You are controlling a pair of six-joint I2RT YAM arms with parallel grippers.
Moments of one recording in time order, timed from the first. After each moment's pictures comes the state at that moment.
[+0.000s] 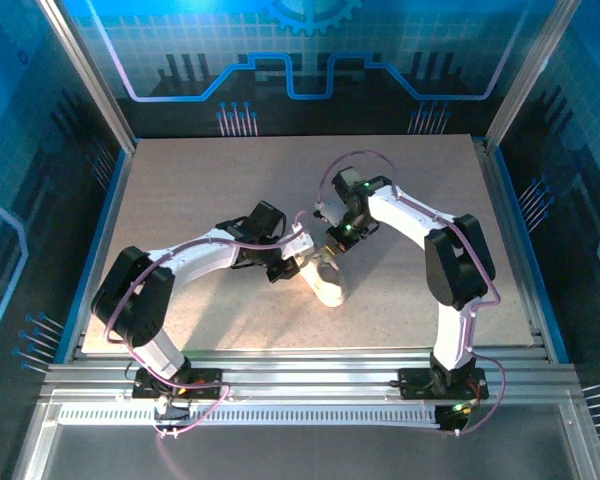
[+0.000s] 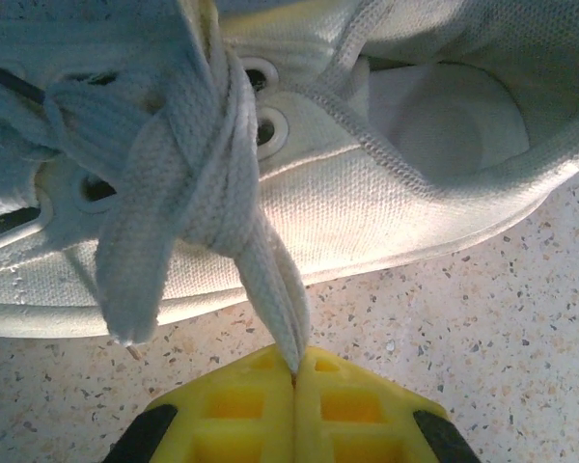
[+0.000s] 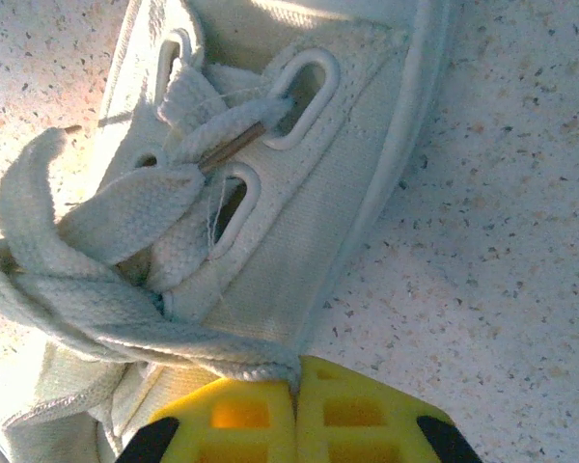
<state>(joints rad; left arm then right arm) -0.54 1.65 1.01 -0.47 0.43 0.43 0.48 1.94 1.49 -0.95 -0.32 -0.25</state>
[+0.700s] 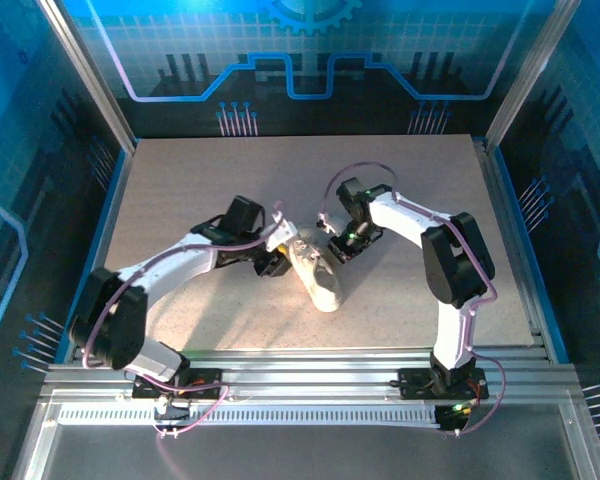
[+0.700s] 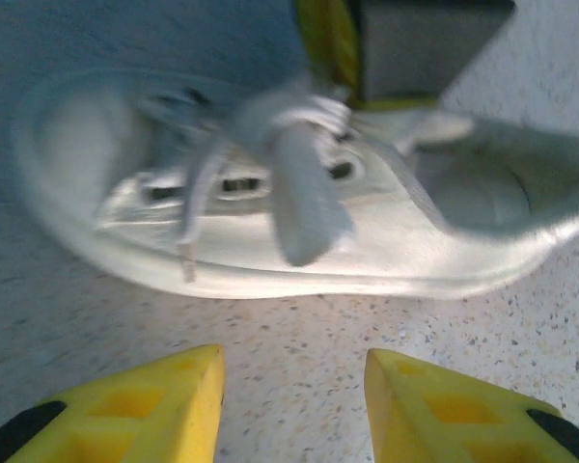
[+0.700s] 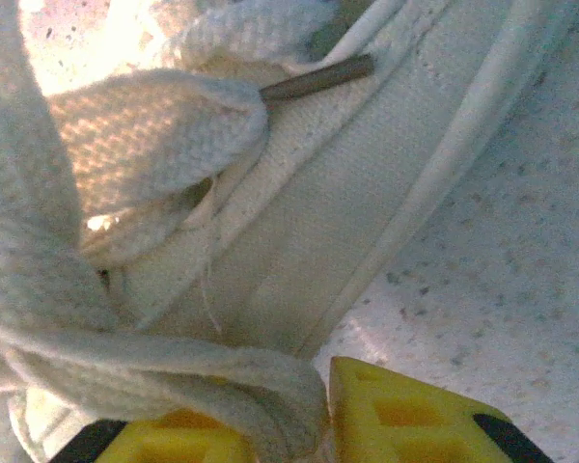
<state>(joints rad) -0.43 1.46 0.93 -0.44 0.47 0.39 0.46 1.94 1.39 -0.94 -0.45 -0.23</state>
